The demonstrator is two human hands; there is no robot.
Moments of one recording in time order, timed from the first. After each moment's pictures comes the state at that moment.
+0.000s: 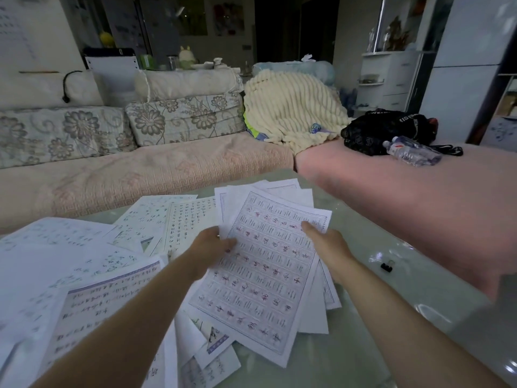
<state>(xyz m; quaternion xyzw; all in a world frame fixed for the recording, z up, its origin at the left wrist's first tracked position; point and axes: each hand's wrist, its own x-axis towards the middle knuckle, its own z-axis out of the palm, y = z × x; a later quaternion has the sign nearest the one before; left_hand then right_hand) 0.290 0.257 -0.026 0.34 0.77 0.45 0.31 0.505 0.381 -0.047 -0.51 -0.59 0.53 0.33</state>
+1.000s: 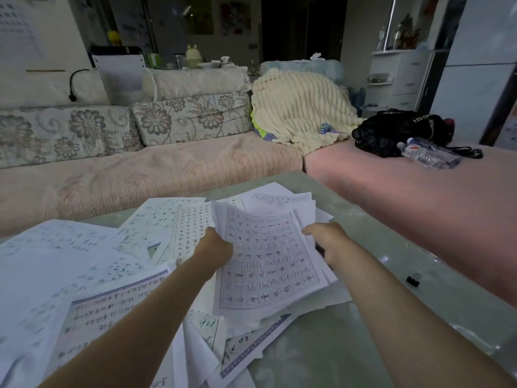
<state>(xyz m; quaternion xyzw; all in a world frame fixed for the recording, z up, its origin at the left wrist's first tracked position) 0.254 0.281 -0.038 0.29 0.83 0.40 0.25 0.444 0.424 -0.040 -0.56 -0.51 0.59 0.28</state>
